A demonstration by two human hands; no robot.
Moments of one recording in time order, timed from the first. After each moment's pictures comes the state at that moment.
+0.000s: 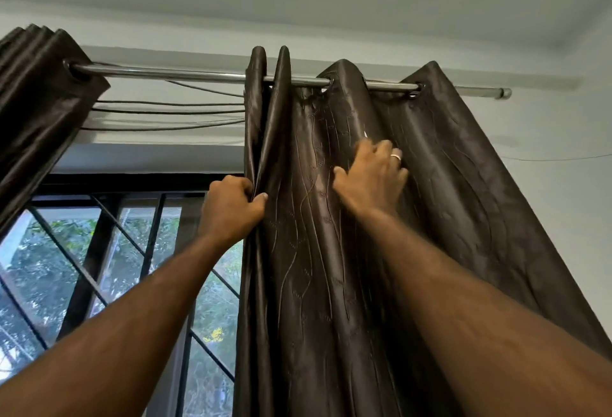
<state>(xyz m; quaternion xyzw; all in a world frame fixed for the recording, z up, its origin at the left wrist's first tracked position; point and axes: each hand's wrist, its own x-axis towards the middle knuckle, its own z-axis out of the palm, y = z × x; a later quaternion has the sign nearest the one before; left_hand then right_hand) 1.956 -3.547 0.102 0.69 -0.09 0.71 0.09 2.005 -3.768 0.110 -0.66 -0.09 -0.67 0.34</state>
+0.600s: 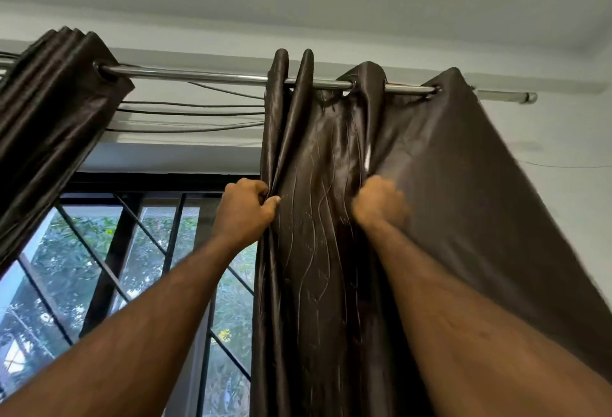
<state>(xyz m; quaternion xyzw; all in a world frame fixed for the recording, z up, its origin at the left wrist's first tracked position) 1.954 -3.527 0.102 0.70 -0.13 0.70 0.10 2.014 -3.735 0.107 -0.72 -0.11 -0.55 0.41</state>
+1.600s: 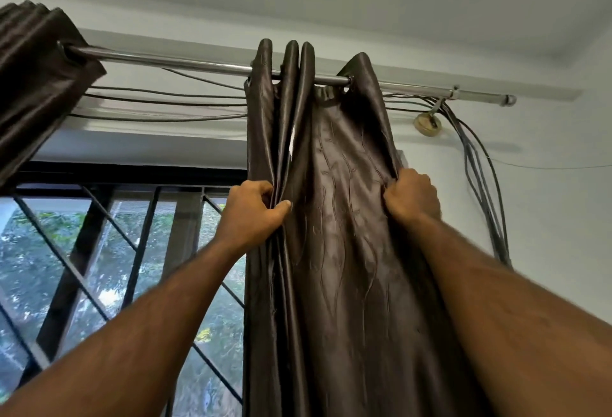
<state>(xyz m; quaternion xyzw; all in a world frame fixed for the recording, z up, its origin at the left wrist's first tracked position) 1.983 -3.563 0.090 0.69 -0.19 0.68 0.16 2.051 -3.819 0.103 -0.71 -0.08 -0.57 0.42</state>
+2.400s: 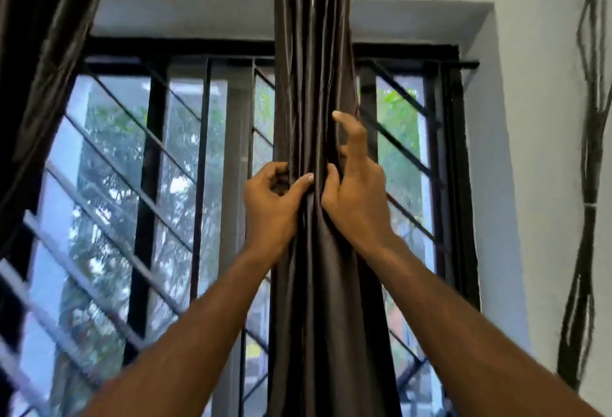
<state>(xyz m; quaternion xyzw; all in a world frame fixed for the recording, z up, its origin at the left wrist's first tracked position) 1.974 -3.531 -0.090 0.60 -0.17 0.65 0.43 2.007 -3.657 -0.075 -0.55 -0.45 -0.54 0.46</state>
